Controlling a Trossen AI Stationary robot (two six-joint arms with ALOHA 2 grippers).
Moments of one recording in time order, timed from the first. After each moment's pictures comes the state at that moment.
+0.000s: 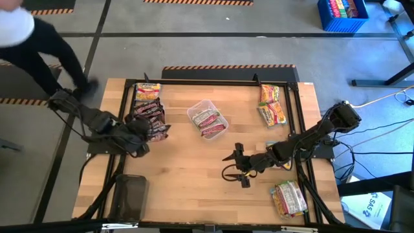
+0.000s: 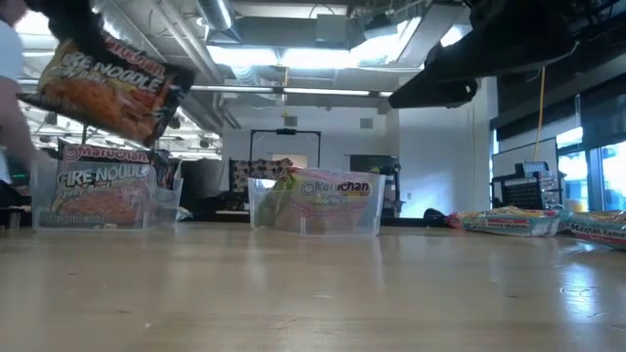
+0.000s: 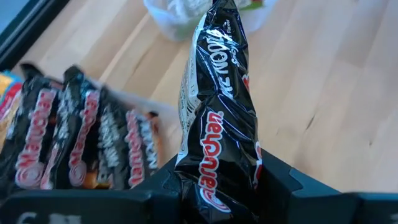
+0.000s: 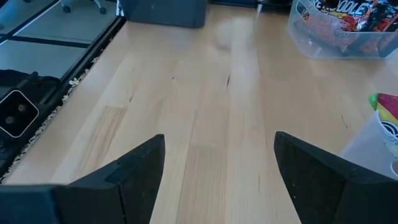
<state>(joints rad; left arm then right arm) -0.50 0.90 0.96 -1.22 -0.52 -0.90 0.46 1.49 0.67 0.34 0.28 0.13</state>
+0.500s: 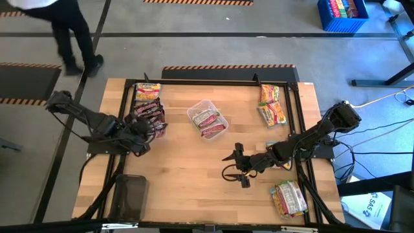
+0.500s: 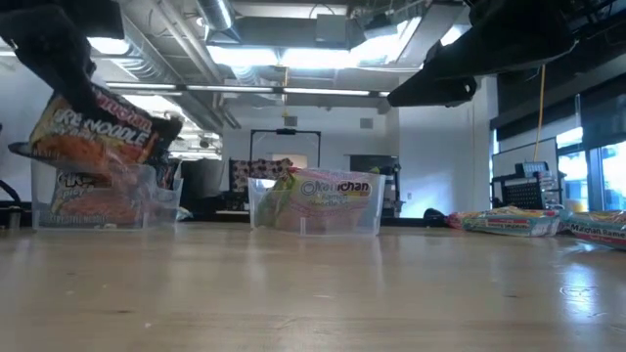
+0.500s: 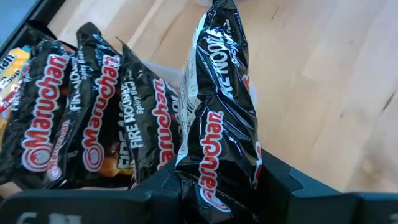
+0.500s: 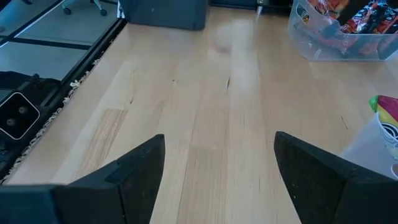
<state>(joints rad) -0.44 0.83 0.74 -1.16 -0.54 -0.87 0.46 1.50 0.67 0.35 0.28 0.12</state>
